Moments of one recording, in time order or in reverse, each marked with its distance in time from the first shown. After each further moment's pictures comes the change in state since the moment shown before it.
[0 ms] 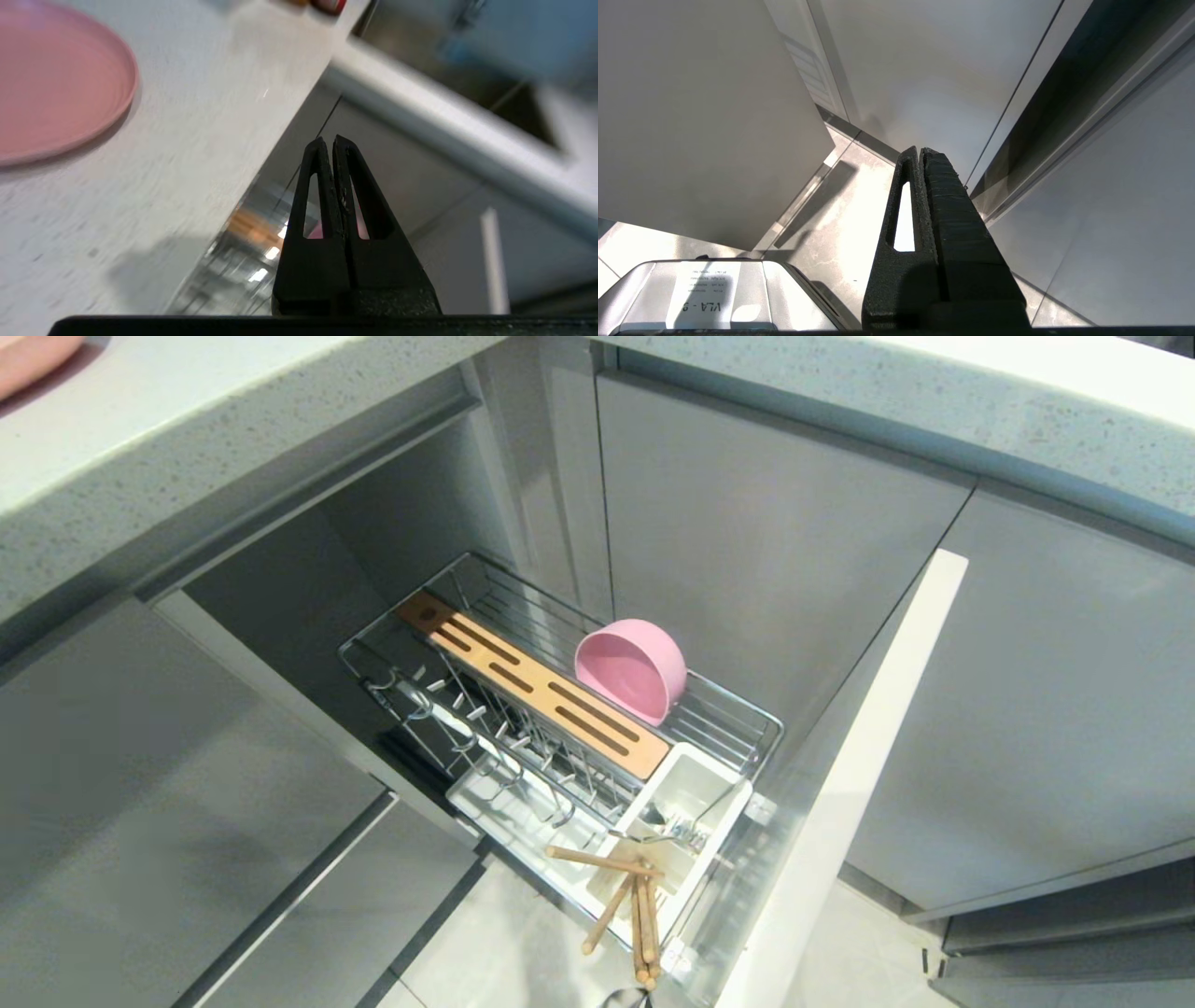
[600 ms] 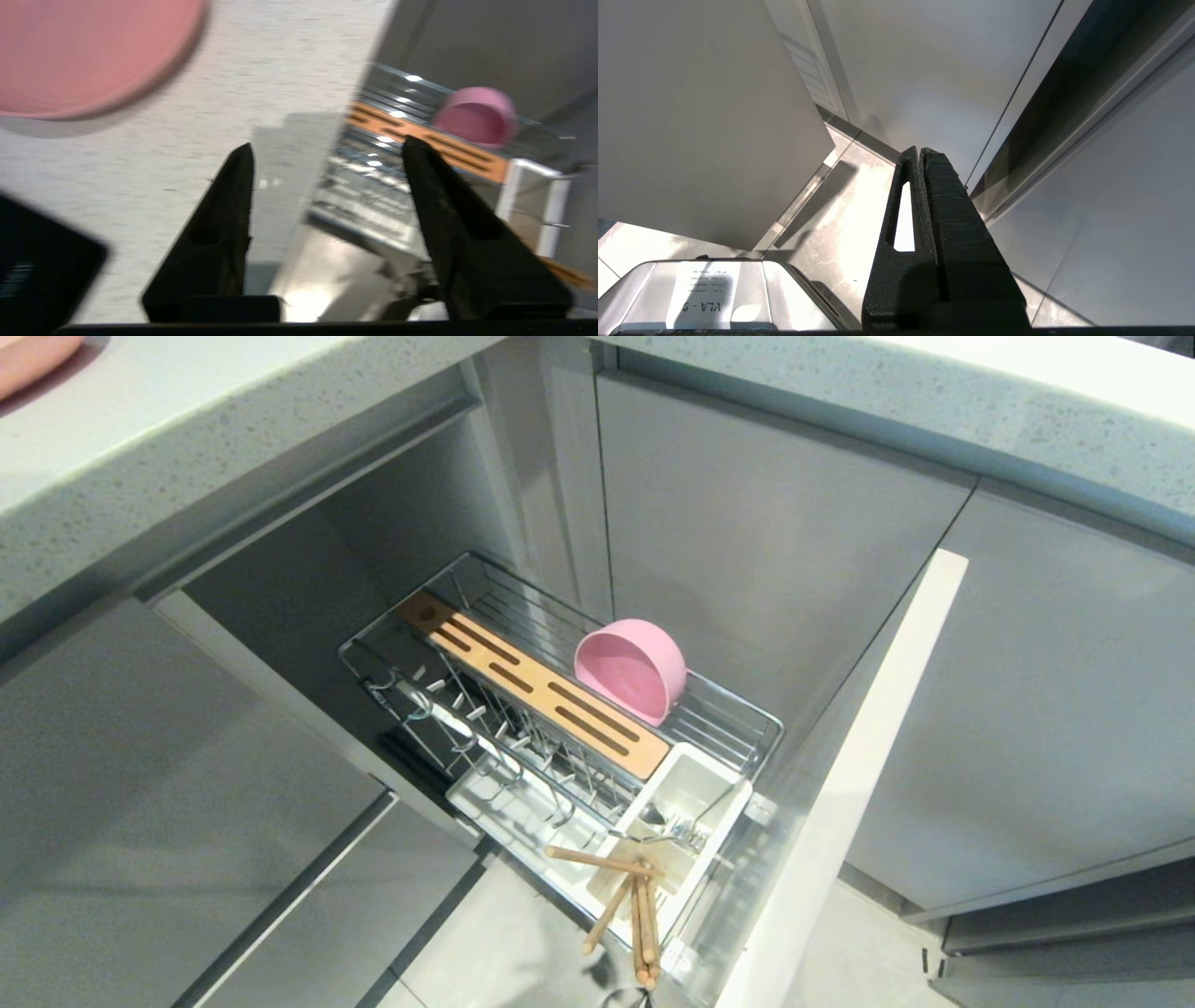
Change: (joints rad) left arm 0.211 0.203 -0.359 0.682 -0.075 0.661; right arm 0.000 0.000 0.000 0.000 0.000 0.000
